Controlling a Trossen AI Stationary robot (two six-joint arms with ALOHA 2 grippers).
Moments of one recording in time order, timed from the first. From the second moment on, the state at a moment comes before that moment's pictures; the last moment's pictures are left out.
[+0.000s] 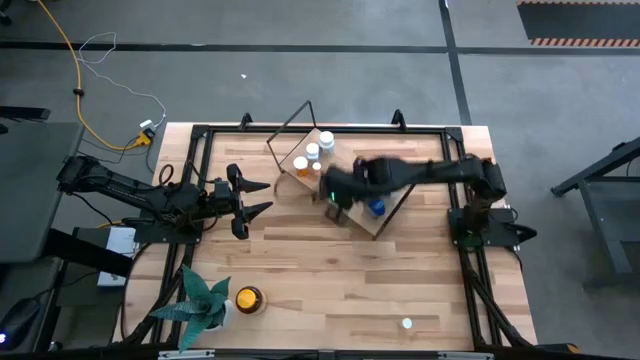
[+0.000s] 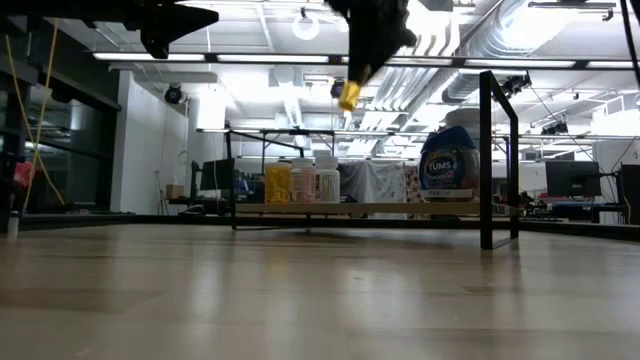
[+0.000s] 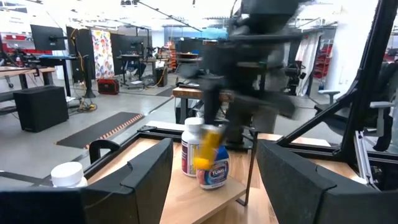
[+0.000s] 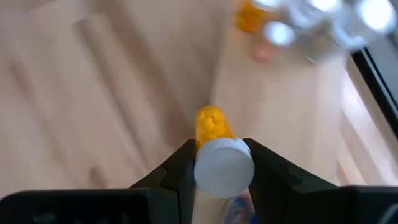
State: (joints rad) left arm -0.12 0.73 0.34 0.48 -0.46 0.01; right arm 0.08 1.86 1.86 -1.20 0.33 0.46
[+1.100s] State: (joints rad) left arm -0.13 0.73 0.34 0.47 -0.46 0.00; right arm -0.22 1.86 1.53 -1.19 0.16 0.58
